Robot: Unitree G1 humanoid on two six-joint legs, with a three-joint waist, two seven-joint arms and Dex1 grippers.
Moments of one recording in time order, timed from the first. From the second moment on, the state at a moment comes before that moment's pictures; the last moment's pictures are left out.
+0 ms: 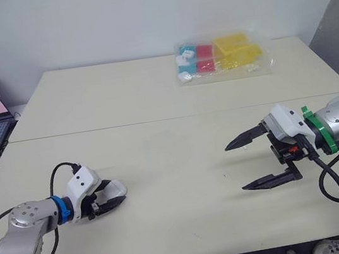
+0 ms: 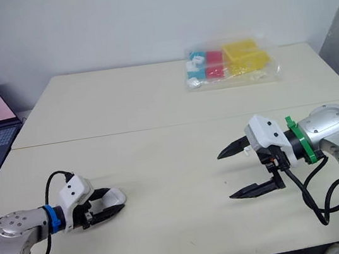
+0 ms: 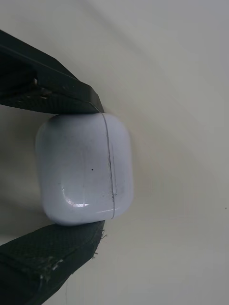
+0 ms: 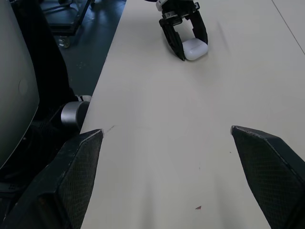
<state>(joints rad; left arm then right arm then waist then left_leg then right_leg) 0.02 0.89 0.13 -0.05 -0.27 0.34 -1.06 -0.47 -0.99 0.08 -0.48 0.65 0.61 1.31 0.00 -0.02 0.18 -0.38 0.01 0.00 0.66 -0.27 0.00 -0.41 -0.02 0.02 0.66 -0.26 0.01</state>
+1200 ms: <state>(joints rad) -0.59 0.50 -0.25 0.16 -0.02 -0.47 -1.05 -0.62 -0.45 -0.23 -0.40 1.24 1.59 0.20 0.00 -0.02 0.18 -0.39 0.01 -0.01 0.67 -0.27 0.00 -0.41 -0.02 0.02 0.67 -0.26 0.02</state>
